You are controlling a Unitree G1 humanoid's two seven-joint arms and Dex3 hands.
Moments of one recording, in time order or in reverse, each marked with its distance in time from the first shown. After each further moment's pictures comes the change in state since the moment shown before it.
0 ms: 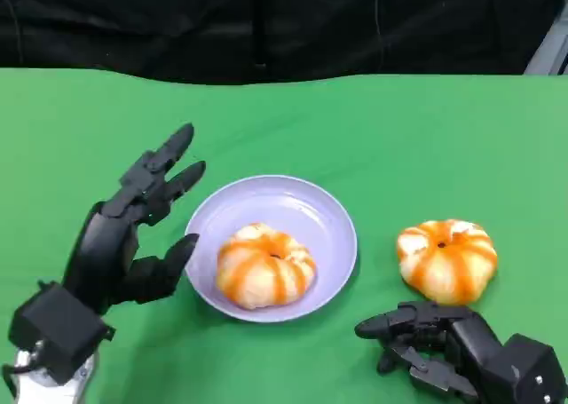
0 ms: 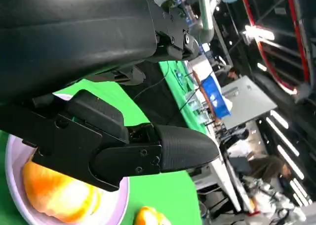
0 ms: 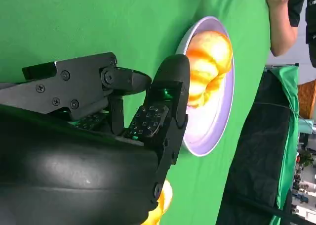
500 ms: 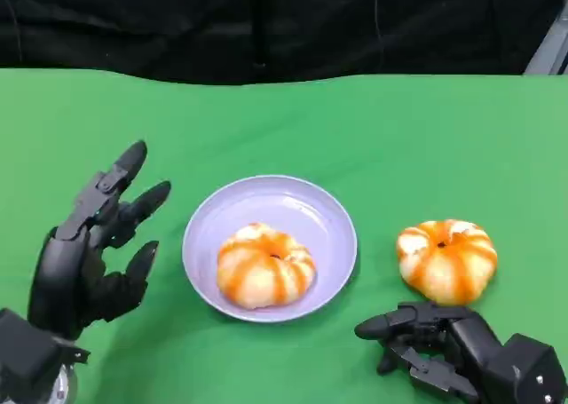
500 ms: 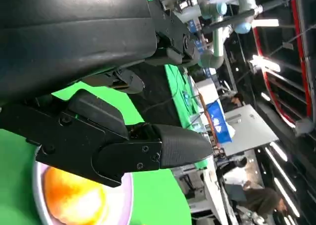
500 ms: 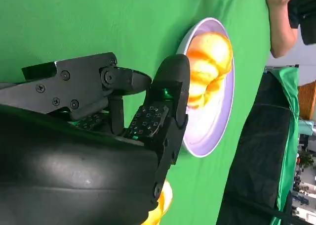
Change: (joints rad) left arm 0.038 -0.026 0.123 0.082 -0.060 -0.062 -0.071; right arm -0.002 -0.001 -0.002 0.002 0.001 0.000 0.008
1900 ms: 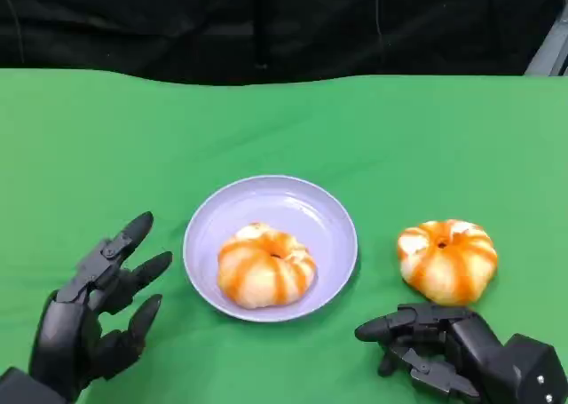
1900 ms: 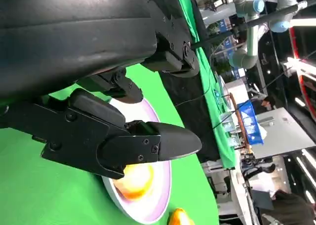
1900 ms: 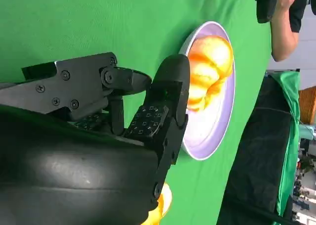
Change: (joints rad) left arm 0.126 -0.037 0.036 0.043 0.067 -0.043 0.013; right arm 0.001 -0.006 -0.001 -0.003 0.001 0.002 0.012
